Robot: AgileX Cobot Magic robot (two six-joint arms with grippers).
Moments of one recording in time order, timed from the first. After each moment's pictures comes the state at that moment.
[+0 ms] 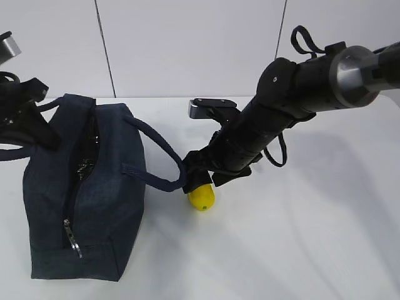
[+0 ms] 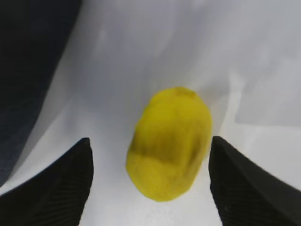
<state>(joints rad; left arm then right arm) -0.05 1.62 -1.12 -0.66 0.99 0.32 0.43 2.10 -1.40 0.63 0.68 -0.46</state>
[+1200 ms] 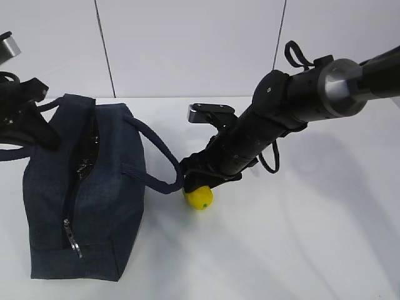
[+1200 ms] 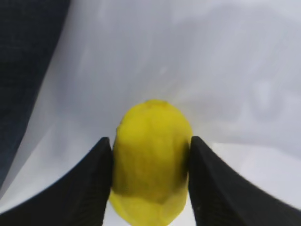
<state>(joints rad) -0.05 1.62 -1.12 -0.66 0.99 0.32 0.43 2.15 -1.41 0.68 0.62 -0.48</state>
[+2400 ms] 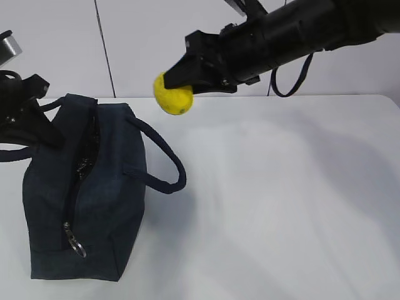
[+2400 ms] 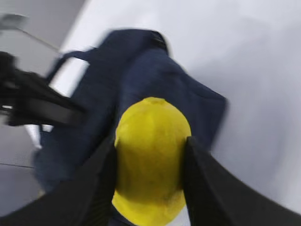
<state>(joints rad) -0.05 1.62 -1.12 -0.70 1.02 0.31 0.35 1.85 -1.46 1.13 0.82 -0.74</state>
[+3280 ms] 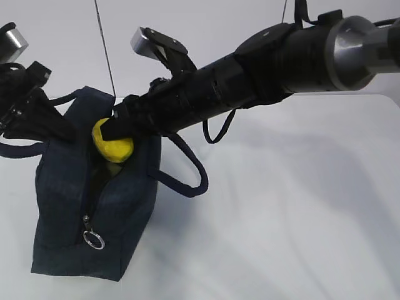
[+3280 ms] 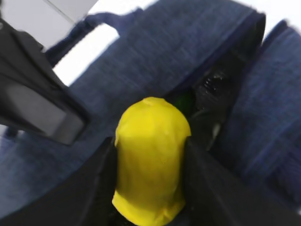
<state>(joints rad) -0.05 1.62 -1.12 -0.85 1.10 0.40 0.55 2.02 -1.46 1.30 0.67 -1.04</state>
